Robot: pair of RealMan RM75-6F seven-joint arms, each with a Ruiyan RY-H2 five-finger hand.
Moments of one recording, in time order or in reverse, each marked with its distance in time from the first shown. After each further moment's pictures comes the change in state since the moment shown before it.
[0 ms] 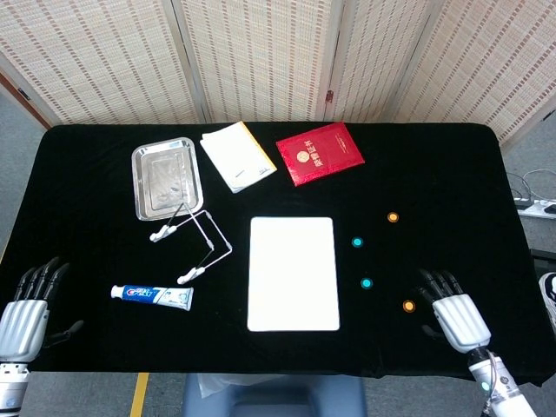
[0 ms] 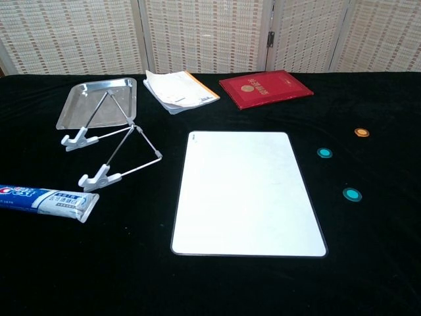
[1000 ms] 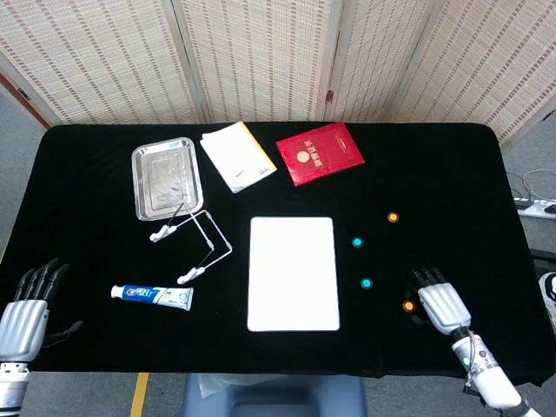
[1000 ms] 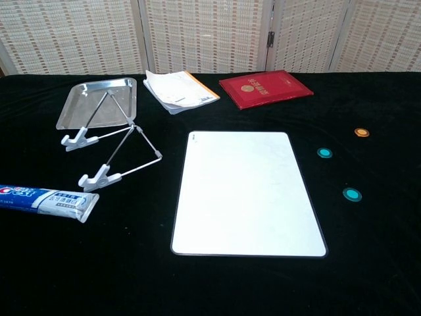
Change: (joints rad) left arm -0.001 -0.007 -0.001 0.011 -0.017 -0.015 0.002; right arm 0.108 -0.083 0.011 0.123 0.096 -0.175 0.064
